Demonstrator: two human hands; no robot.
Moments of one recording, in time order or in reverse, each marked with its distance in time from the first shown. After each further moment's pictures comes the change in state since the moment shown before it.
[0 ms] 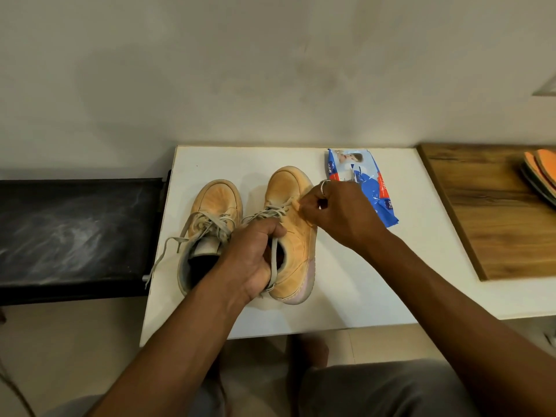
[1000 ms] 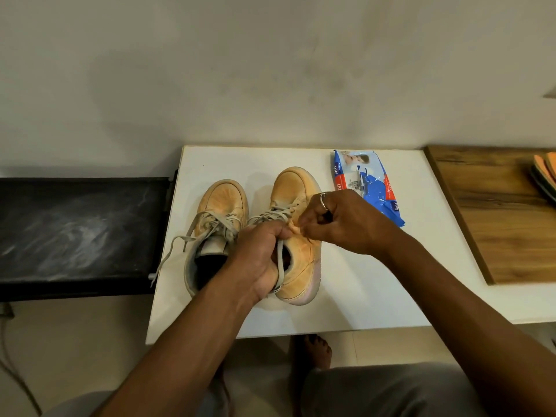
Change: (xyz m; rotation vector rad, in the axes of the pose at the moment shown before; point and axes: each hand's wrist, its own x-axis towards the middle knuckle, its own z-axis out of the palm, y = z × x) left_hand 0.006 -0.003 -0.001 -0.008 0.006 0.027; right_hand -0.010 0.001 -0.008 0.163 -0.249 -0.176
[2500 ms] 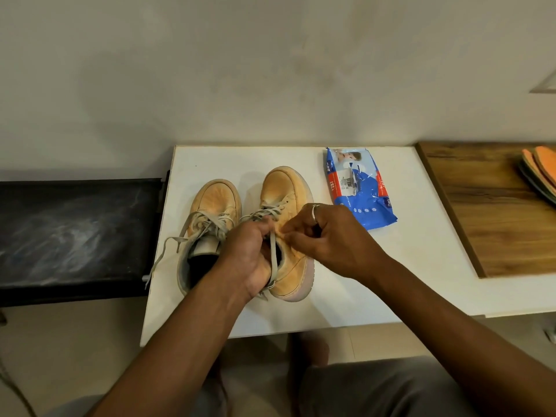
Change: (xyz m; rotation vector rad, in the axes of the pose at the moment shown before) left_hand -0.004 0.002 0.000 -0.103 -0.060 -0.041; right_hand -0.025 -0.009 0.026 0.045 0.168 -0.029
